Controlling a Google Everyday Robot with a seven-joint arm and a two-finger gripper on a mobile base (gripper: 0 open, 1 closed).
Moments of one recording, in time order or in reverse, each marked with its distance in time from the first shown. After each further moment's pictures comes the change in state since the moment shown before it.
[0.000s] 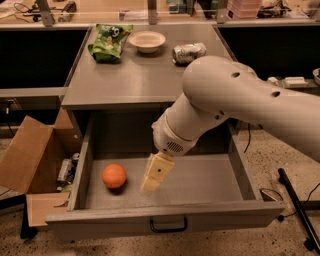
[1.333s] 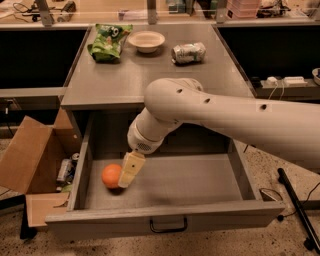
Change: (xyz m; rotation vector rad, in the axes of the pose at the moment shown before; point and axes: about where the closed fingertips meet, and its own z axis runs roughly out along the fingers) arm -0.030 -0.048 0.096 0.012 -0.007 -0.065
